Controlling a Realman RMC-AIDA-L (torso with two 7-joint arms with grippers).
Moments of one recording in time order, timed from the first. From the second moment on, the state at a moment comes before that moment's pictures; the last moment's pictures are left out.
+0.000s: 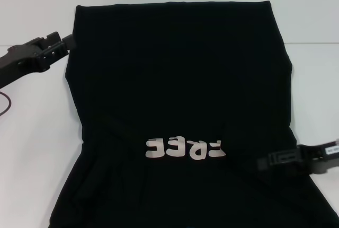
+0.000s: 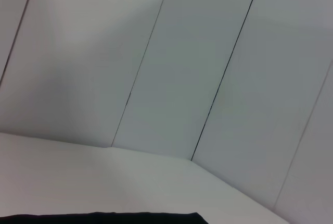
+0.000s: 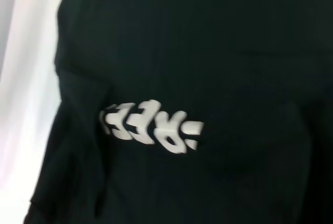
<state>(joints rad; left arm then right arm) -0.48 -2.04 0.51 0.65 1.70 1.36 -1.49 0.66 1.99 -0.70 -0.62 -2.42 -1.56 2.47</state>
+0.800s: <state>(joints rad) -0.48 -2.05 0.51 0.64 1.70 1.35 -1.48 0.69 2.00 -0.65 -0.64 -2.35 -1.70 2.40</state>
